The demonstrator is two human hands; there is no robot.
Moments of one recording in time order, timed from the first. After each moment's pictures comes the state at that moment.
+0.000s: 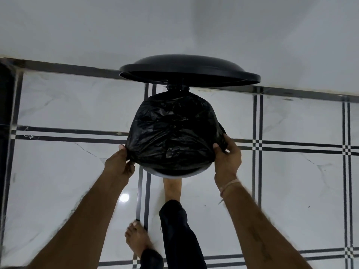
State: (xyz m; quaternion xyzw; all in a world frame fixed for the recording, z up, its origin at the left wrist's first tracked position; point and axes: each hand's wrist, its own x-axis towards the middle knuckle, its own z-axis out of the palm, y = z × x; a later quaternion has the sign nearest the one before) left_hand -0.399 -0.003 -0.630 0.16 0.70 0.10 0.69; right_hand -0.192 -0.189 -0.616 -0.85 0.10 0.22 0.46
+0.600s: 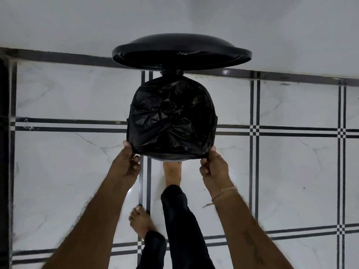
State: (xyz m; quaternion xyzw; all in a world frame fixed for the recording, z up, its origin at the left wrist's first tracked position) left_hand -0.417 -0.042 -0.606 0.11 0.63 0.10 0.76; right_hand -0.246 -0.216 -0.593 -0.63 0.39 0.37 0.57
